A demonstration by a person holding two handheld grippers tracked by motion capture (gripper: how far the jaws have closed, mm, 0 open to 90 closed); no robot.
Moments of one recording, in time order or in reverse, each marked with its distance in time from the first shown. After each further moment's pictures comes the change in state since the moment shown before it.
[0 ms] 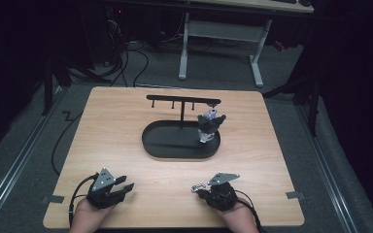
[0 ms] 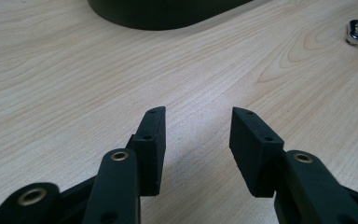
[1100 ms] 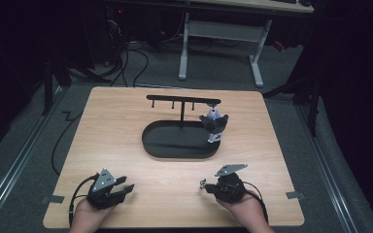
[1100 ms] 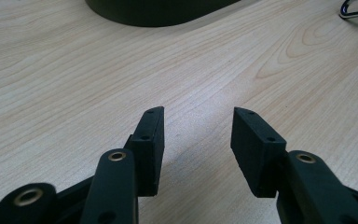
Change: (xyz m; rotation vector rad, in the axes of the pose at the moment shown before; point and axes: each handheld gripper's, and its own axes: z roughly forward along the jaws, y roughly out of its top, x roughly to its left) left arm -0.001 -0.001 0.000 0.004 -0.004 0.012; right arm -0.019 0.021 -0.033 0.067 0.001 0.020
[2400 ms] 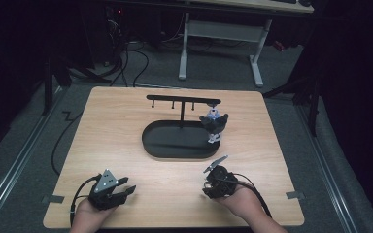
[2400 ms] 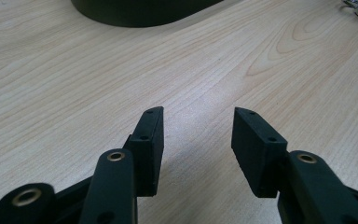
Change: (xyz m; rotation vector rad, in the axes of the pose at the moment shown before) left arm -0.003 0.000 0.001 0.007 -0.019 0.029; right arm 0.006 0.027 0.025 0.278 -0.123 -0.063
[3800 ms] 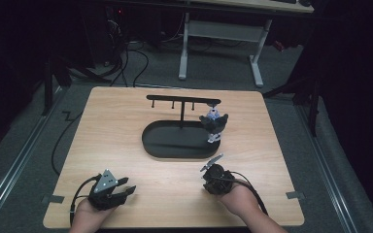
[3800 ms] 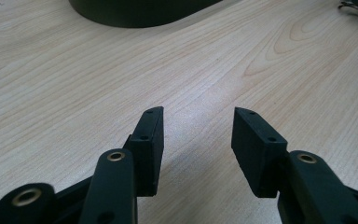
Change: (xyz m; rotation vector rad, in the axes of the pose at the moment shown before) left arm 0.000 0.000 0.000 0.002 -0.008 0.003; right arm 0.001 0.008 0.003 0.007 -0.038 -0.021
